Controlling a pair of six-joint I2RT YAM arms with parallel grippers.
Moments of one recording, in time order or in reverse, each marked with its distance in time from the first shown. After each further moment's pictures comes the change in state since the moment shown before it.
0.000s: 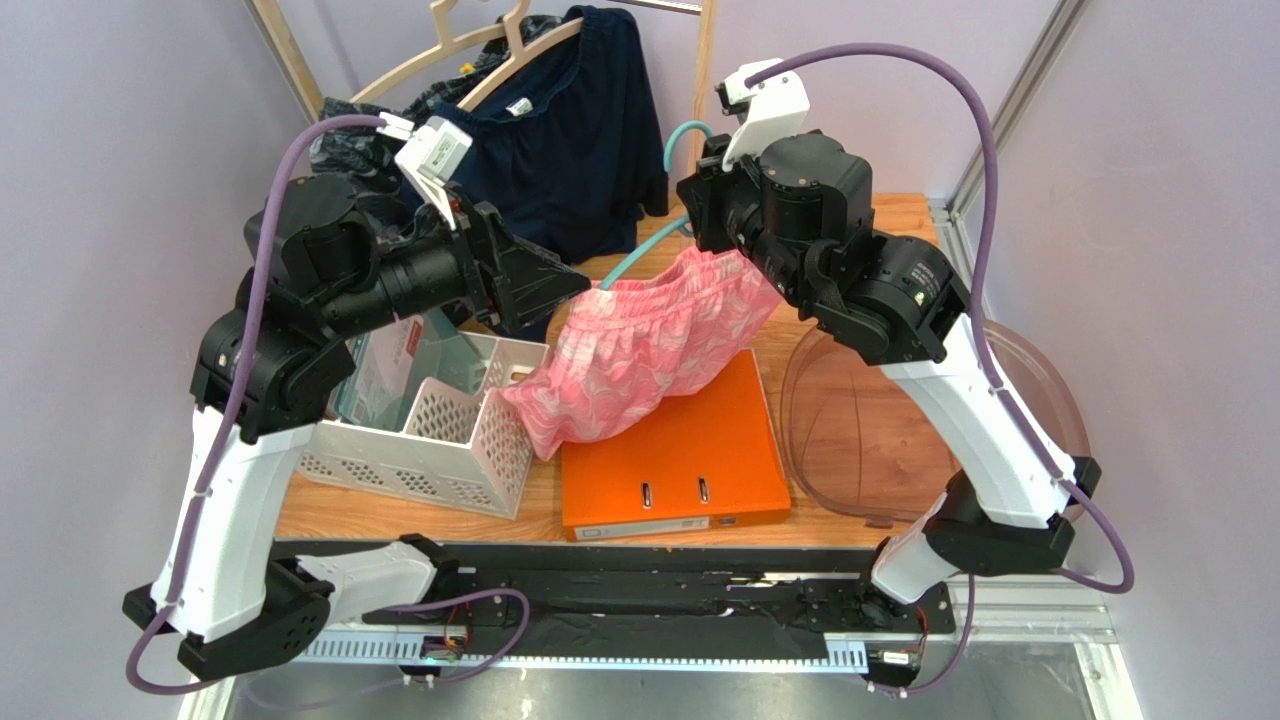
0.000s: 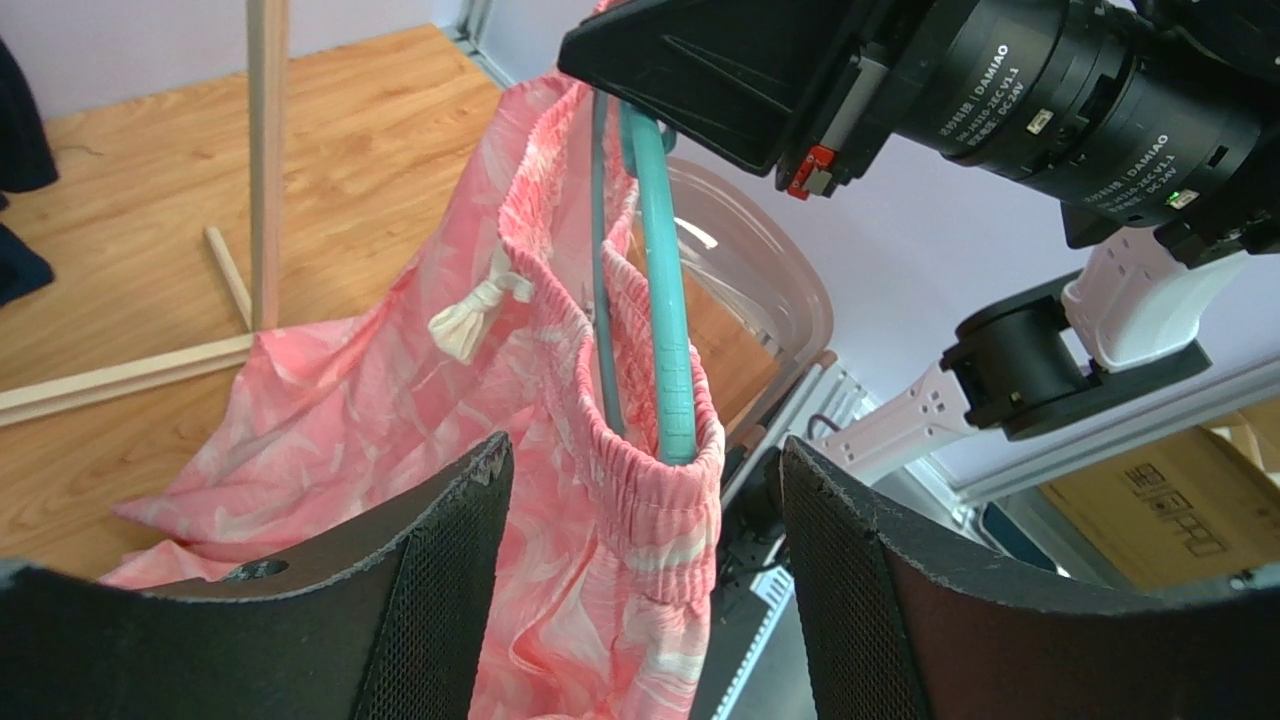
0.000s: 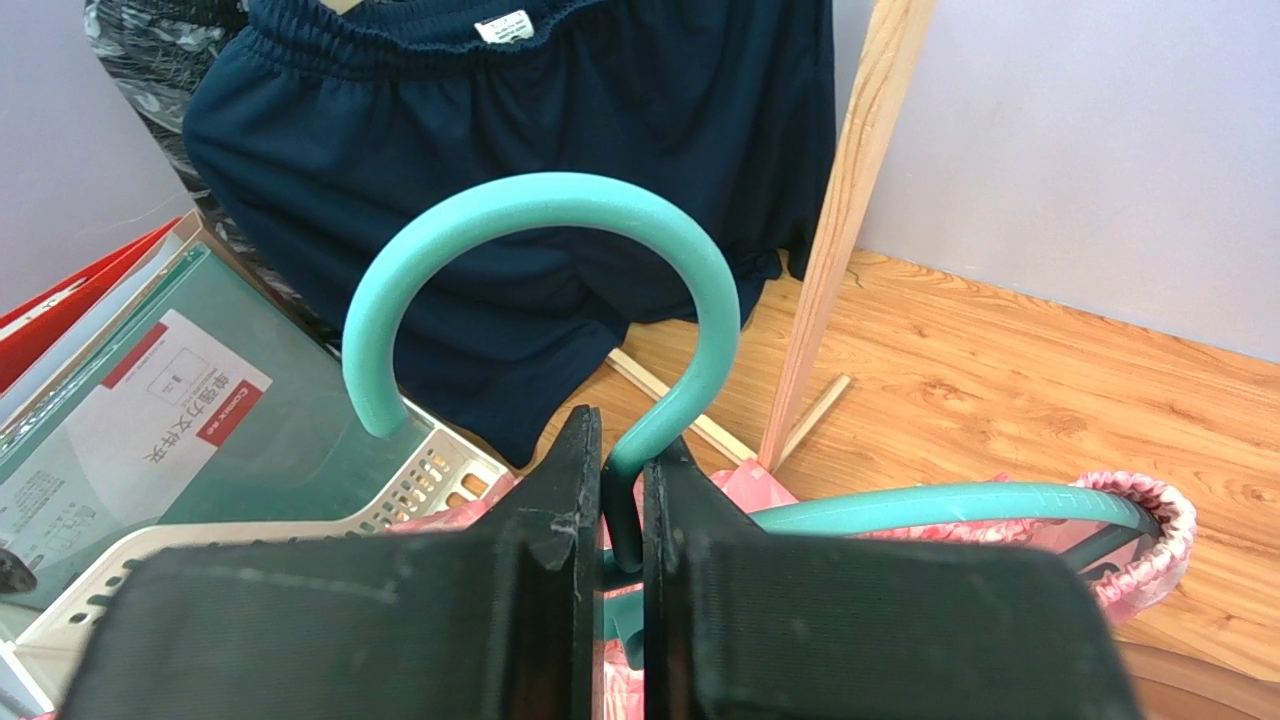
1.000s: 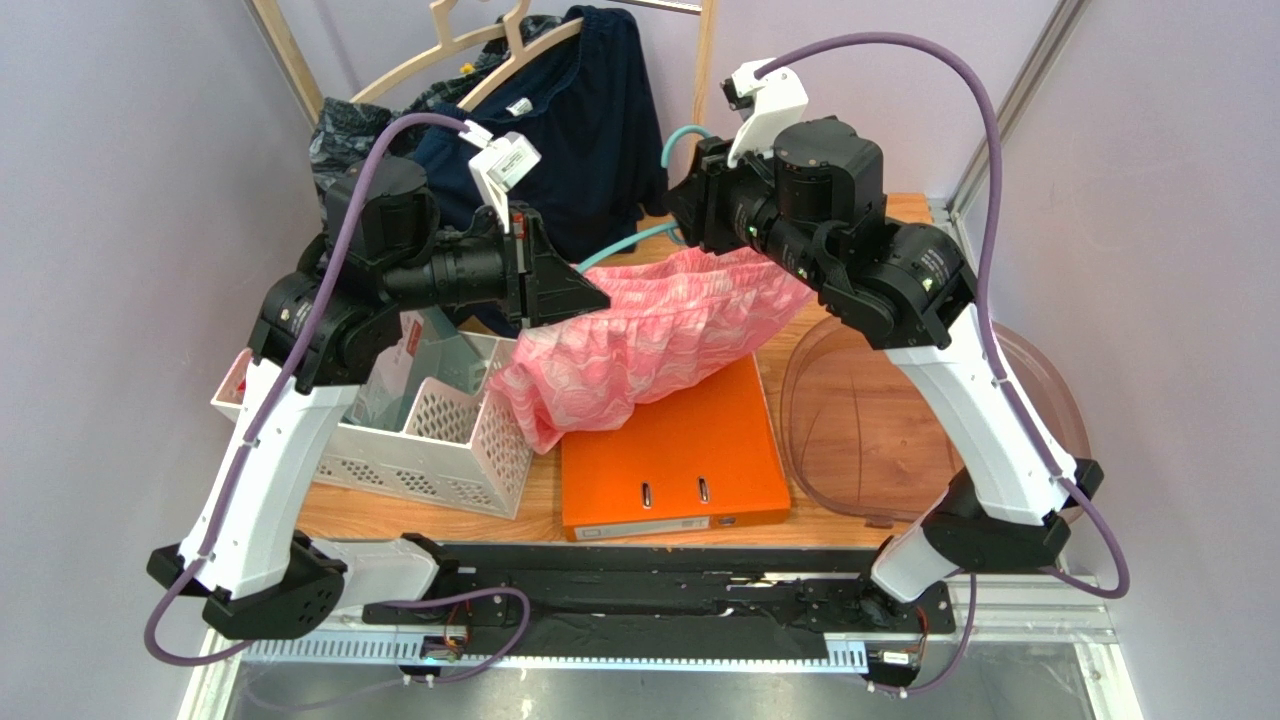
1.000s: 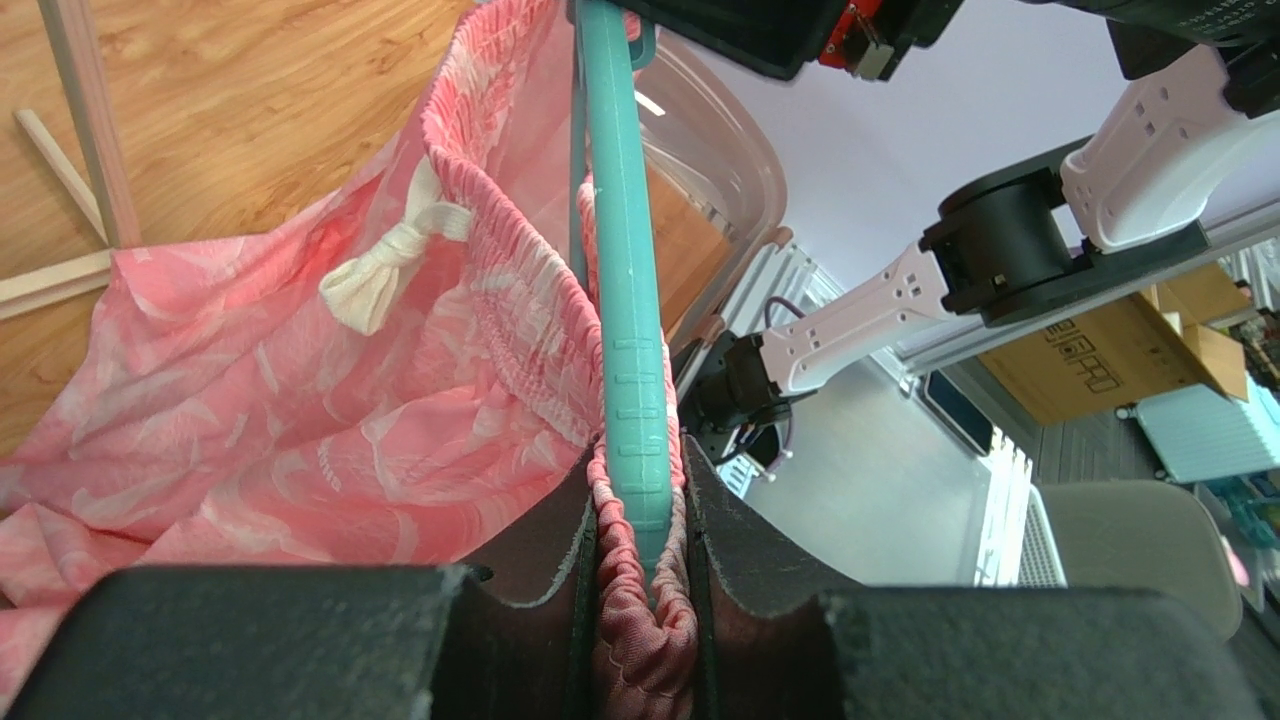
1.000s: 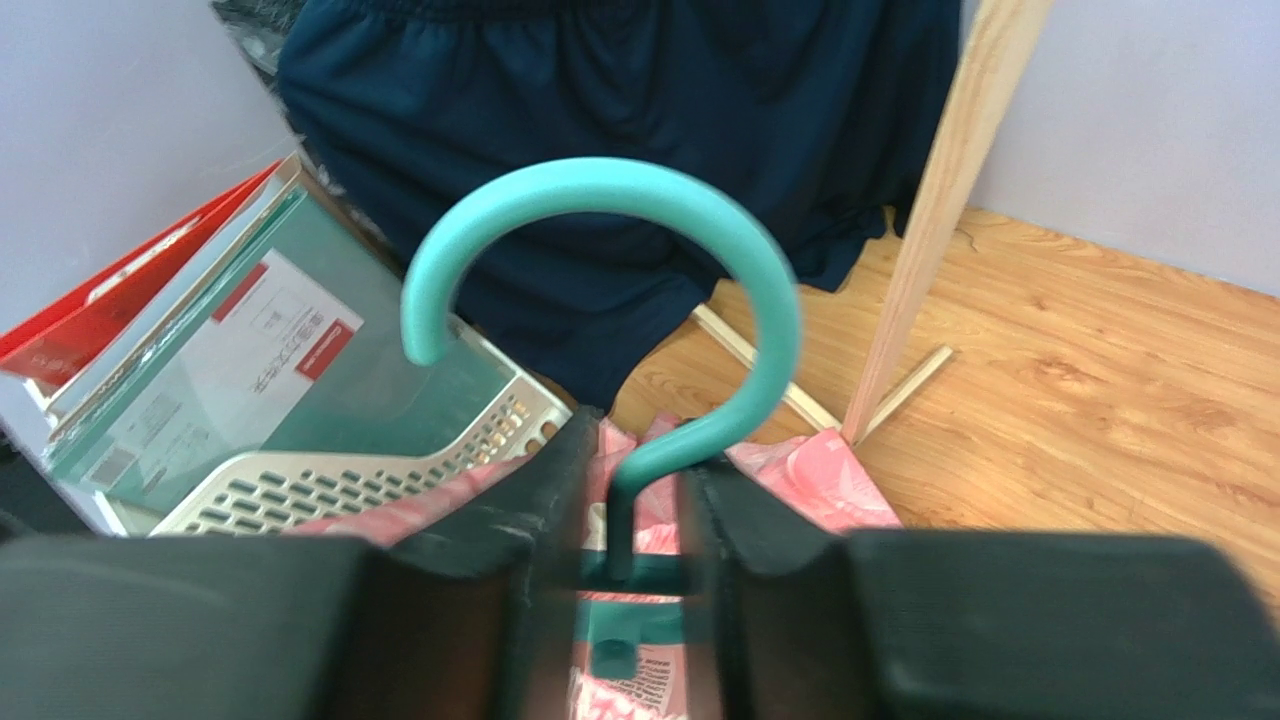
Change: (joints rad) left arm 0.000 0.098 -0.030 -0.046 0.194 0.047; right arm -0.090 0.011 0.016 -0.054 -0.257 0.077
